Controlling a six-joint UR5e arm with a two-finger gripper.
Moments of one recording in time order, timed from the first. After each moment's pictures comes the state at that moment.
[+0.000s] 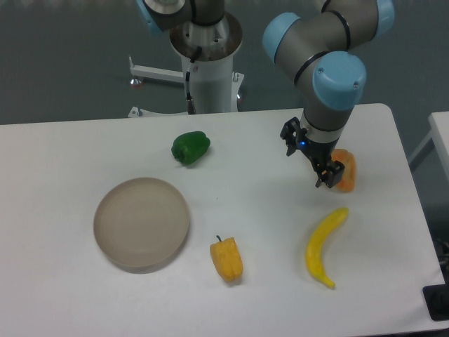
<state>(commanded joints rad) 2.38 -1.97 -1.33 -1.42 1.59 1.47</state>
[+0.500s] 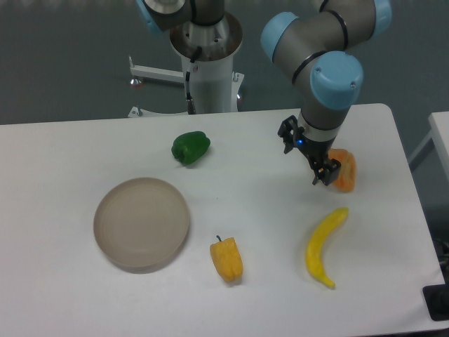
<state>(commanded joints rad) 2.39 -1.87 -1.51 -1.41 1.58 1.47</state>
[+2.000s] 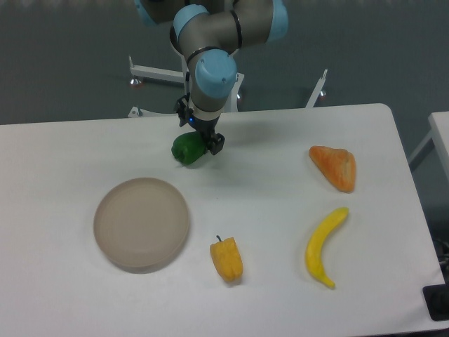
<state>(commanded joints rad) 2.14 -1.73 -1.98 -1.19 1.43 1.14</state>
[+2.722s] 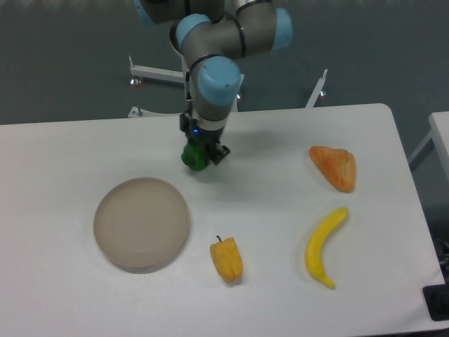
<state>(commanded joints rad) 2.28 -1.77 -1.73 -1.19 1.41 1.13</state>
